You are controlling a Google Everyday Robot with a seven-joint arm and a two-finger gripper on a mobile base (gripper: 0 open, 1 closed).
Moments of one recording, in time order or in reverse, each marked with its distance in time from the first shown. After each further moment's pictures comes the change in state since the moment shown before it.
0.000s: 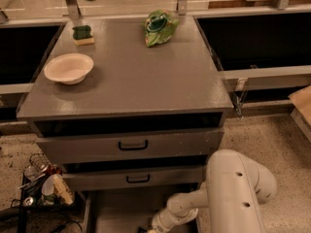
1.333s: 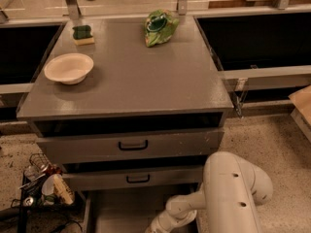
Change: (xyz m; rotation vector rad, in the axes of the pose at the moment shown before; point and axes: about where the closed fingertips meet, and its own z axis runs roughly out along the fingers) arm 0.005 0.003 0.013 -0.036 0.014 0.002
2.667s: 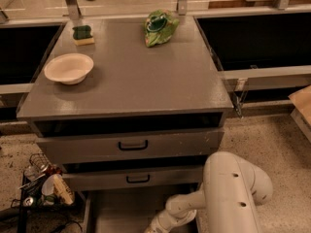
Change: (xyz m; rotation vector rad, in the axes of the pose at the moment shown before) arm 0.000 0.000 0.000 0.000 0.000 0.000
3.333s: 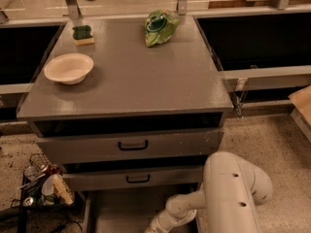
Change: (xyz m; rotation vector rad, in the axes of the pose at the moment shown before) arm 0.000 0.000 0.000 0.000 0.000 0.000
